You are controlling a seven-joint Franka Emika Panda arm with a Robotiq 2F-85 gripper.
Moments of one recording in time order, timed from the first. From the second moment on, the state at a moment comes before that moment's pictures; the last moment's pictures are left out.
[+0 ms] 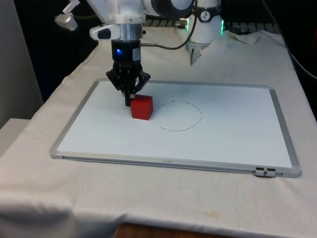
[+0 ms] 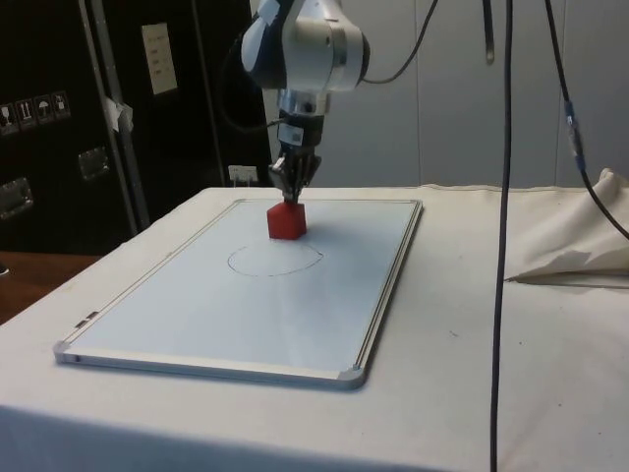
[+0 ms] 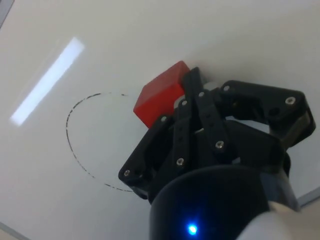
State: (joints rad) arm 0.30 0.59 -0.60 -2.03 0.84 2.64 -0.64
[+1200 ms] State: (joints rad) arm 0.34 0.47 -0.54 -2.15 0.84 2.63 -0.58
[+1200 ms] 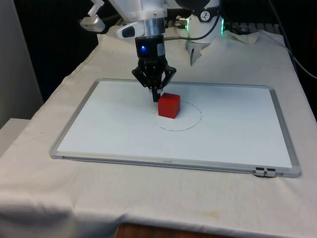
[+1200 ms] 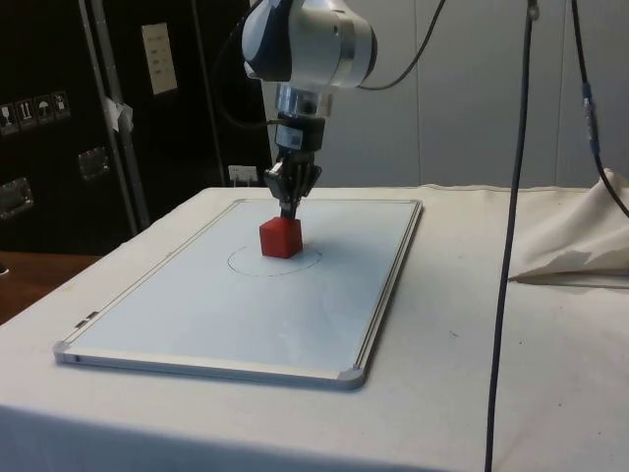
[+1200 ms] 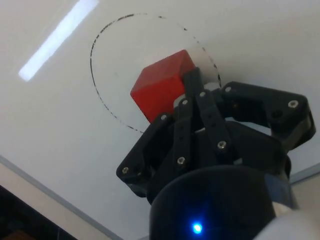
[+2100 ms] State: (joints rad) arm 0.34 0.32 -0.53 -2.18 0.81 2.59 -0.56
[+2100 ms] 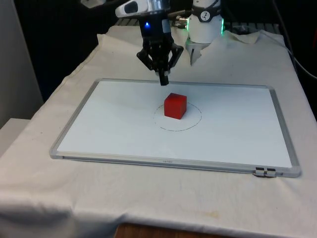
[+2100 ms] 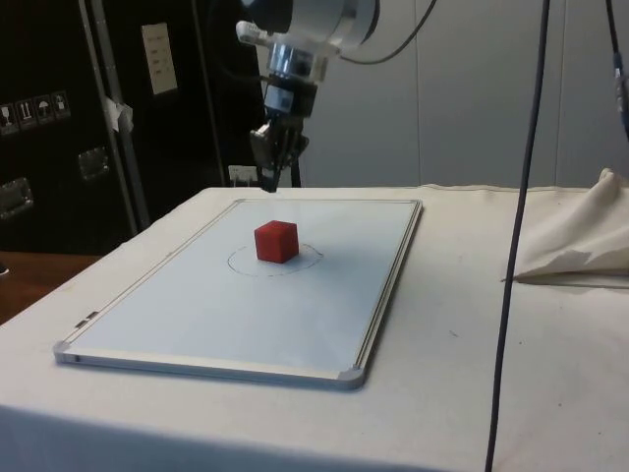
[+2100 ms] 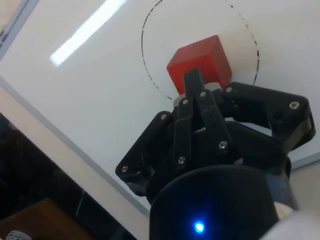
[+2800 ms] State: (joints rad) arm 0.35 0.26 -0.50 -2.18 0.68 2.62 -0.52
